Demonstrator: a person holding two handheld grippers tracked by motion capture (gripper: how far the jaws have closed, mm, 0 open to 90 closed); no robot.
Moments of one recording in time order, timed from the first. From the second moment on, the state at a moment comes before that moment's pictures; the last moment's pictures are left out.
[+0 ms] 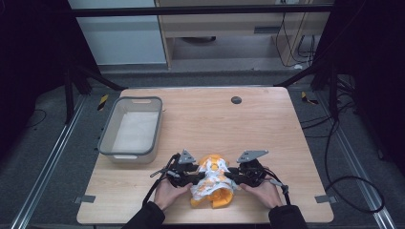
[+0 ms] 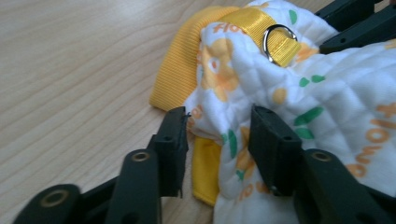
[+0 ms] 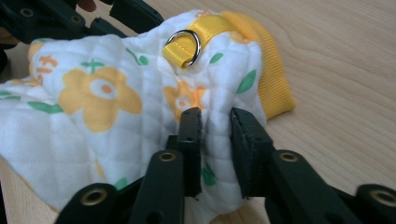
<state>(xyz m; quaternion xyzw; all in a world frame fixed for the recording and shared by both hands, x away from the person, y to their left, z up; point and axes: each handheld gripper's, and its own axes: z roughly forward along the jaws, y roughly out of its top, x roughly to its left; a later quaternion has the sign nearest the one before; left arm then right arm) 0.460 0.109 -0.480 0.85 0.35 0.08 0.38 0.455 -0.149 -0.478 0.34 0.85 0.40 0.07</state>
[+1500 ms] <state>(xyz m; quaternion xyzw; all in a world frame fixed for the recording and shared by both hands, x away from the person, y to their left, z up) 0.482 0.116 -0.373 0.76 0.36 0.24 0.49 0.466 -0.144 -0.405 0.37 0.71 0.55 0.24</state>
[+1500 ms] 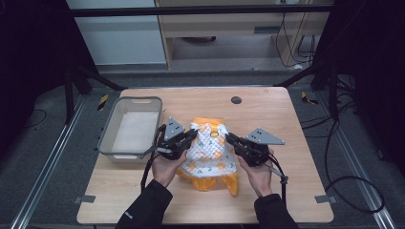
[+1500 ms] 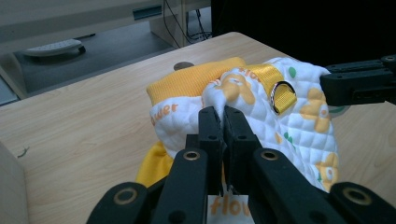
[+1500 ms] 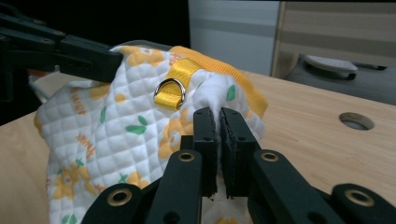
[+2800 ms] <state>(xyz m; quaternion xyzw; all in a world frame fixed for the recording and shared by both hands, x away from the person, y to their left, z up) 0.433 0.187 -0.397 0.75 0.41 0.24 0.46 0.432 -0.189 -0.406 0.40 0.74 0.48 0.24</state>
